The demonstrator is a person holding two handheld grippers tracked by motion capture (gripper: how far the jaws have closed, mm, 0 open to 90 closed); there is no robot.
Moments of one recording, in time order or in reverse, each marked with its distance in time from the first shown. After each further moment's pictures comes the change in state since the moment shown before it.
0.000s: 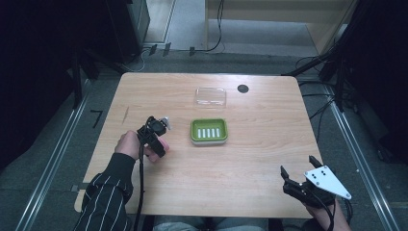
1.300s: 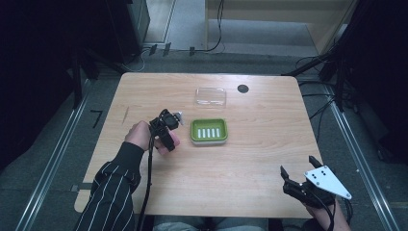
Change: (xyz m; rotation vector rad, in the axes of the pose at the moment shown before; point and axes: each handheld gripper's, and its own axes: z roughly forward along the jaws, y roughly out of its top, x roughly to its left) left arm -0.013 0.036 -0.014 -0.015 0.002 0.138; right arm 0.000 0.000 0.000 -0.003 0.003 0.000
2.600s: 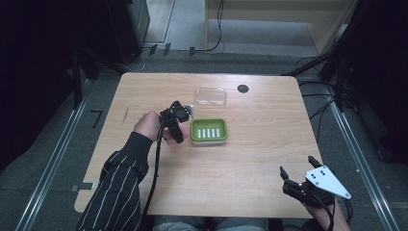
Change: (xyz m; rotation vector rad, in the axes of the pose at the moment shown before) left arm -0.005 0.036 -0.019 -0.030 0.023 0.111; right arm 0.001 0.000 0.001 0.008 0.008 -0.006
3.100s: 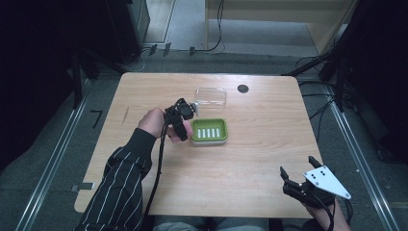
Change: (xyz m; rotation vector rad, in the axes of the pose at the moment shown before) left arm -0.002 0.015 -0.005 -0.010 -0.001 0.039; right arm 0.000 0.000 0.000 0.000 -0.003 -0.003
